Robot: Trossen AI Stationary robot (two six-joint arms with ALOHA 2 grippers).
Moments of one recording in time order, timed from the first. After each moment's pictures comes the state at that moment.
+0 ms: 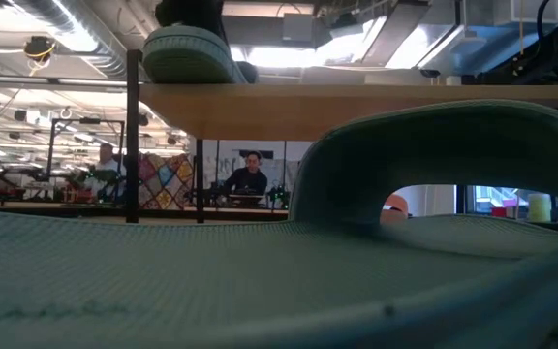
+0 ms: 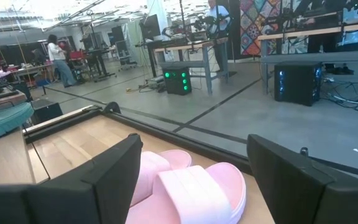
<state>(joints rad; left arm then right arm) -0.29 1.62 1.45 -1.07 -0.86 -0.18 -0.76 0.01 0.01 0.02 0.00 0.18</state>
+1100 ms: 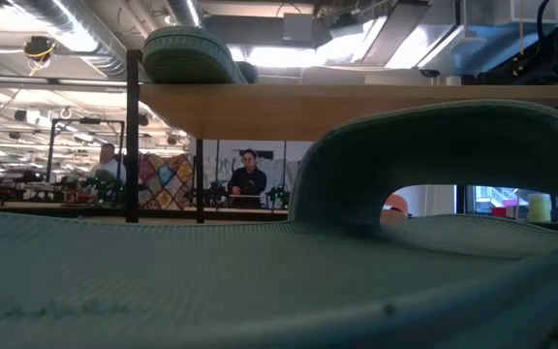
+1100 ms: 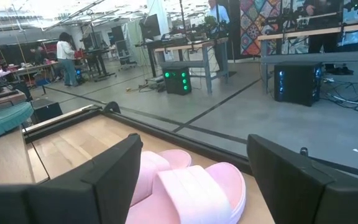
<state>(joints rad) -0.54 1.66 1.46 -0.53 -0.41 -0.05 -0.76 0.01 0.01 0.02 0.00 0.18</state>
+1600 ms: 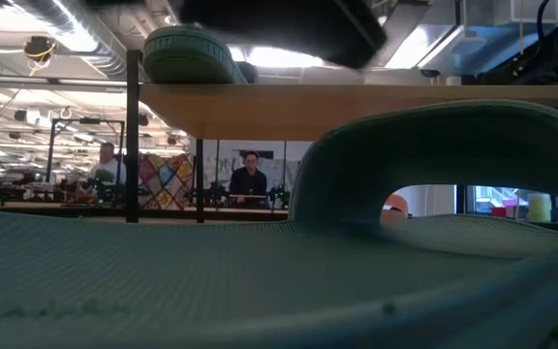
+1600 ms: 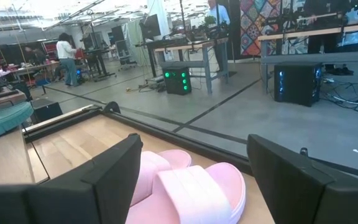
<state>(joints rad) -0.58 2.01 1.46 -0.21 -0.58 0.33 -0.76 0.01 0.01 0.02 0.00 0.17</state>
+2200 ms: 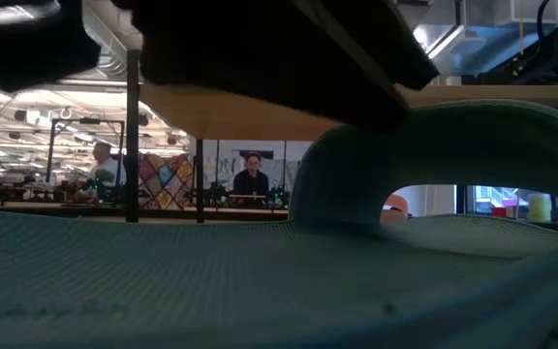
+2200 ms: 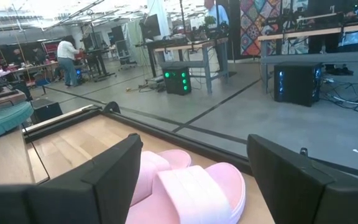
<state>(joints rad) -0.60 2.09 1.45 -0.12 -0.48 0.45 -0.76 0.01 0.01 0.02 0.00 0.17</state>
